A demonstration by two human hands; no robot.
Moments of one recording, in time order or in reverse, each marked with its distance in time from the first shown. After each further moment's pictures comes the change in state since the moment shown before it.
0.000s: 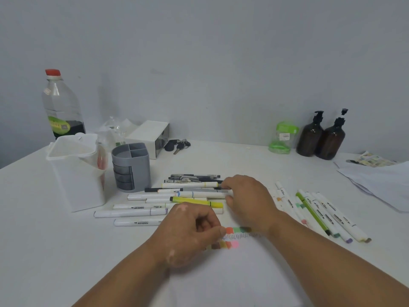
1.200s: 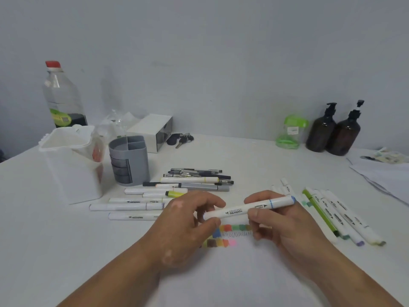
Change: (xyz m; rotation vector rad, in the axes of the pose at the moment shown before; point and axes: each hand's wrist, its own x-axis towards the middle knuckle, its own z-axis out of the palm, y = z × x) left_hand 0.001 0.000 0.008 0.033 0.137 0.008; right_hand -0.083 0.016 -0.037 1.509 -0.129 0.263
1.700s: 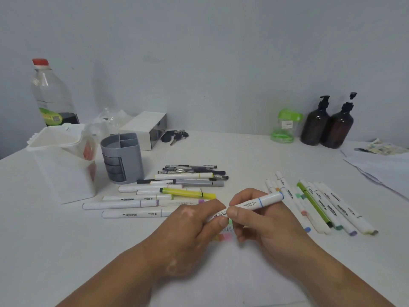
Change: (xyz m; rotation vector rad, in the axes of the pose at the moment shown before) left_hand -0.003 0.008 0.011 0.160 -0.205 0.136; right_hand -0.005 0.006 0.017 0.001 -0.090 -0.026
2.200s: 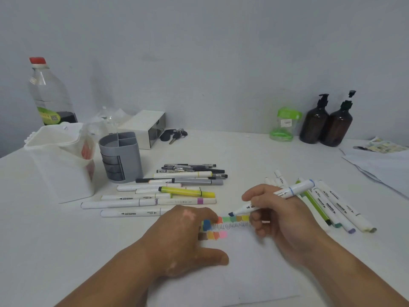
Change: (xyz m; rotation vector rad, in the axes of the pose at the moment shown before) left_hand -0.001 -0.012 0.000 0.351 -0.089 -0.158; right_hand 0.004 -0.002 -0.025 0.056 0.167 0.091
